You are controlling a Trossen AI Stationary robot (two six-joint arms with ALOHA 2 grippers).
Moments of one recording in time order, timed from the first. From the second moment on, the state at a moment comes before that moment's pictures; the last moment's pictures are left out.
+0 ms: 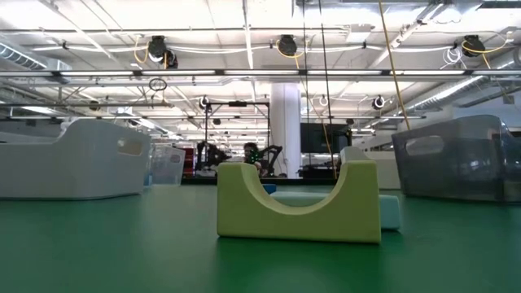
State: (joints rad) left arm -0.26 1.52 0.93 0.95 -0.15 -1.12; right arm 0.29 1.34 0.89 0.55 0.29 -0.09
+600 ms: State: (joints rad) left arm -0.17 1.47 0.93 0.70 -0.01 -1.18; right arm 0.30 1.00 0.90 -0.03 0.29 0.18
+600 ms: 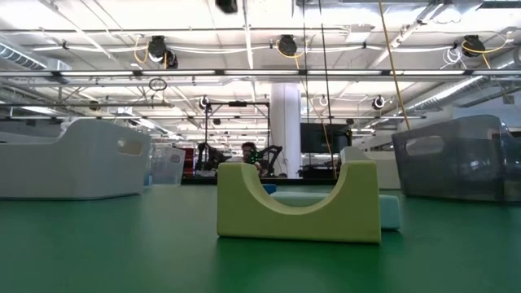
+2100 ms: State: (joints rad) left arm -0.32 1.37 0.92 -1.22 -0.19 -1.69; right arm 0.07 1.56 0.93 -0.07 0.21 0.34
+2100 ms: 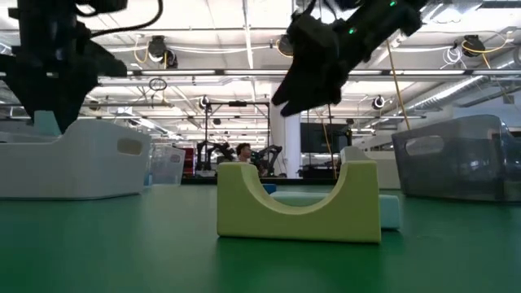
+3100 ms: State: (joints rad) left arm -0.31 1.41 0.94 -1.17 -0.14 -1.71; right arm -0.02 1.80 1.03 -0.06 -0.05 -0.25
